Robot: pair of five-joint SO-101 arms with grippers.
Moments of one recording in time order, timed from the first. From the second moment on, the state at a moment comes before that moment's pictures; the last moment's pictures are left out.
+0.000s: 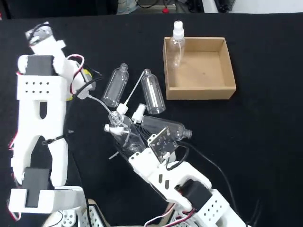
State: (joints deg) left arm -4.3 -8.6 -10.5 96.6 26.0; right arm -43.6 -103.1 96.7 34.9 -1.8
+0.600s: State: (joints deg) left arm -1.8 -8.6 -19.7 97.5 26.0; right arm -43.6 -103.1 96.7 34.9 -1.8
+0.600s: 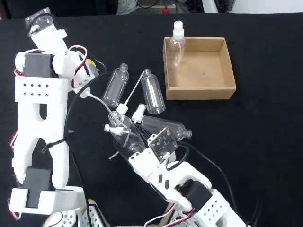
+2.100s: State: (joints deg) left arm -8.4 -8.6 -16.4 100.3 29.2; right arm -43.6 -103.1 96.7 34.9 -1.8
